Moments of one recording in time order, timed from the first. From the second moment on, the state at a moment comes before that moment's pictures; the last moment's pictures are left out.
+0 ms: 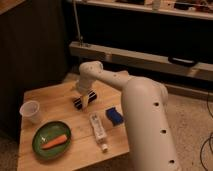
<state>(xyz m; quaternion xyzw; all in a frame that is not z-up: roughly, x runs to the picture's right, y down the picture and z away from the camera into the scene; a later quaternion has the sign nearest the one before) -0.179 0.059 0.918 -0.26 -0.31 -0.25 0.88</state>
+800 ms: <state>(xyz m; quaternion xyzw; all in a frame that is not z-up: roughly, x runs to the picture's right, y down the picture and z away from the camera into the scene) -0.177 0.078 0.938 -0.27 -0.29 -0.24 0.89</state>
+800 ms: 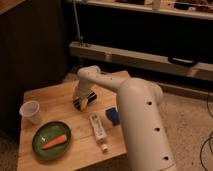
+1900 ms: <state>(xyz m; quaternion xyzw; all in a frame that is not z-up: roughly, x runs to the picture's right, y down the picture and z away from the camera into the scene) -0.062 0.039 0.819 -0.25 -0.24 -0.21 0.92</state>
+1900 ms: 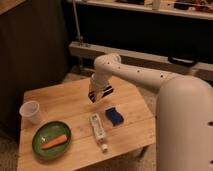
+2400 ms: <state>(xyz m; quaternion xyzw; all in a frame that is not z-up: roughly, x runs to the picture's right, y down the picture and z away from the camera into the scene) -0.013 0.121 0.809 -0.27 -0.21 -0.16 0.93</state>
